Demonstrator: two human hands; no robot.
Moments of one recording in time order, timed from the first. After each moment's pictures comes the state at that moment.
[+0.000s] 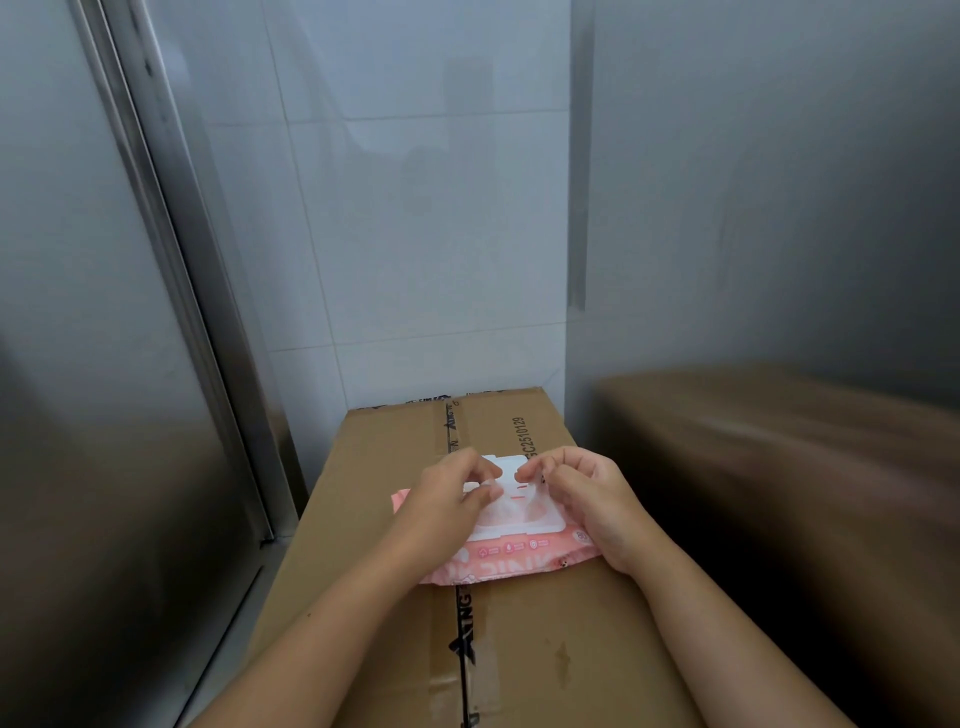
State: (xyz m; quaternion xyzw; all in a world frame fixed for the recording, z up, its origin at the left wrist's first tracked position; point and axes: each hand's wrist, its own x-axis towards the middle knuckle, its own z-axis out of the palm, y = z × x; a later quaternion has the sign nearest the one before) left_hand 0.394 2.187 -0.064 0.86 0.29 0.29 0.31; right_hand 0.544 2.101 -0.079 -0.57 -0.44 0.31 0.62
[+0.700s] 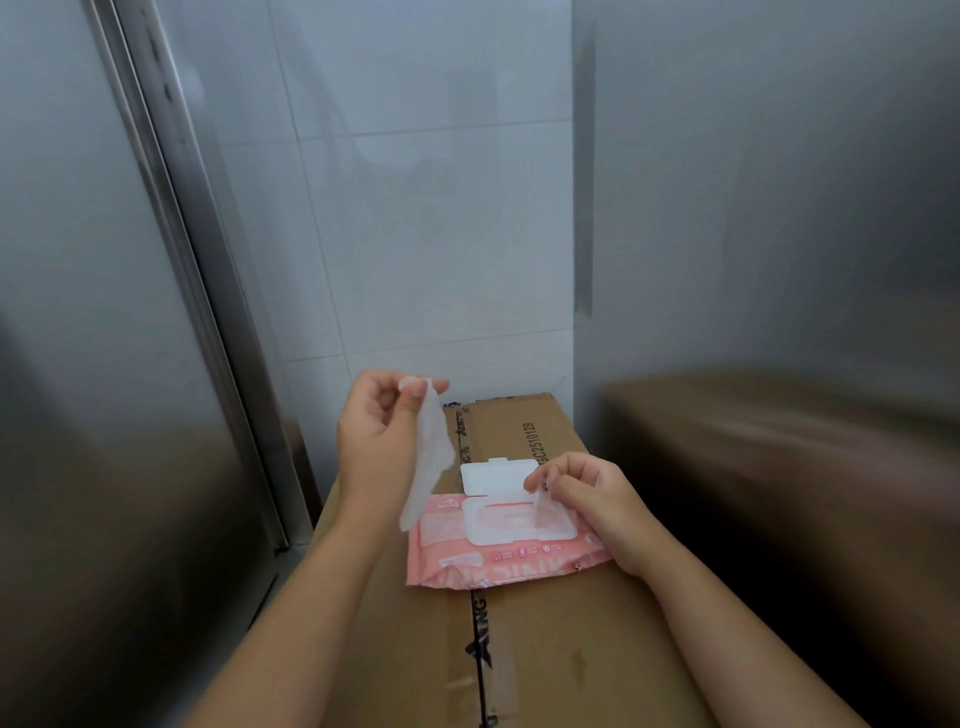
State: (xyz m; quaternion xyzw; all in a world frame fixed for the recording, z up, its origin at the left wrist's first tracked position) left_hand 0.374 2.191 -0.011 0.61 0.19 0.62 0.45; right_hand 0.542 2.105 -0.079 -0.60 -0.47 0.28 0.58
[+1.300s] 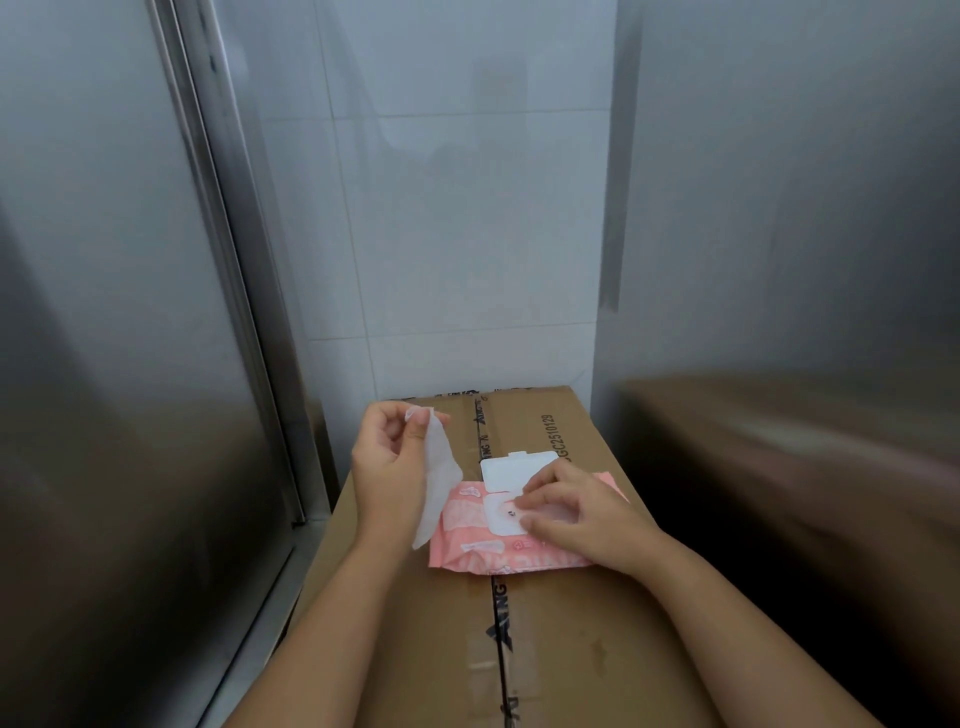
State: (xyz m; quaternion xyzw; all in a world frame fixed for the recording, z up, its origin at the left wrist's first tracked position) left_hand 0.359 2.199 -0.051 0.59 0.27 0.63 0.43; right_hand 0.533 2.108 -0.087 -0.65 -0.65 0.17 0.35
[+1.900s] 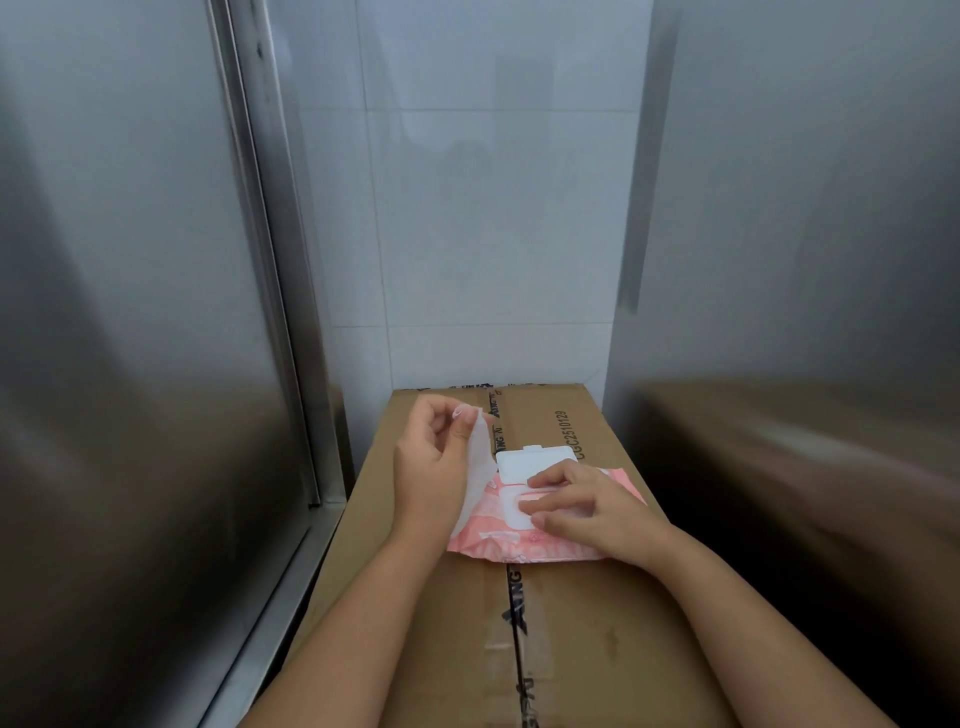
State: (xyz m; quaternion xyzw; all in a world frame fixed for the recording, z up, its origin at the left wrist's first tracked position) left_hand 0.360 2.178 -0.052 0.61 0.24 0.62 0.43; right_hand 0.526 2.104 -0.082 -0.65 -0.65 0.22 0.33
